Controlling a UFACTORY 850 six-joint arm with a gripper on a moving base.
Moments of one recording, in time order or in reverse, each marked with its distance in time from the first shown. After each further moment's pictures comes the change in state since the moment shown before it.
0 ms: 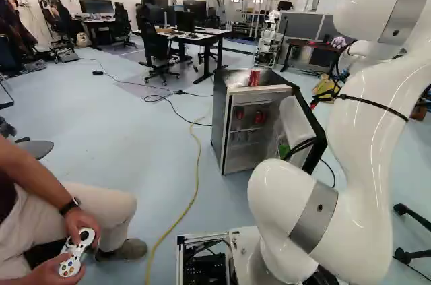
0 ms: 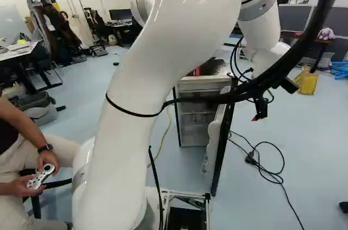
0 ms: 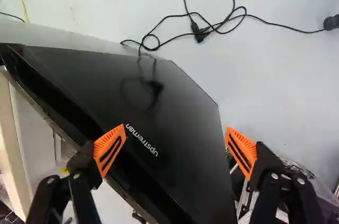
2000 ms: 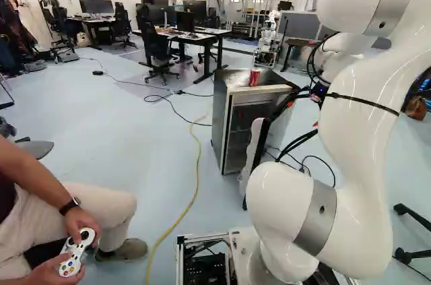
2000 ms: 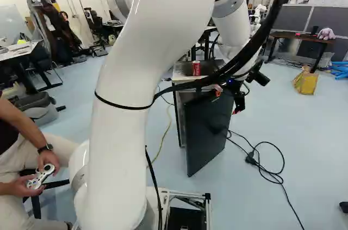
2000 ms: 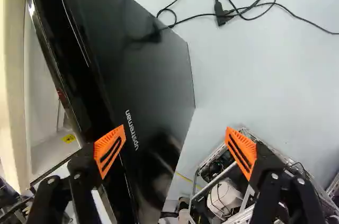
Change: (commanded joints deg) arm 8.8 3.3 4.9 0.0 0.0 0.0
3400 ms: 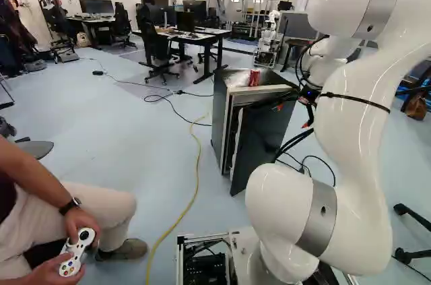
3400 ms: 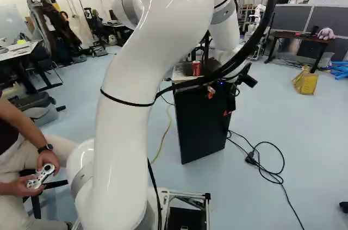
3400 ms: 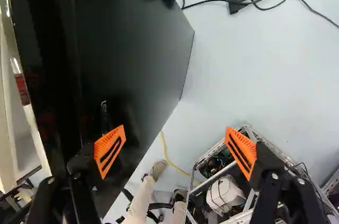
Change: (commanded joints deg) arm 3.8 -2.8 -0.1 0.0 0.3 0.0
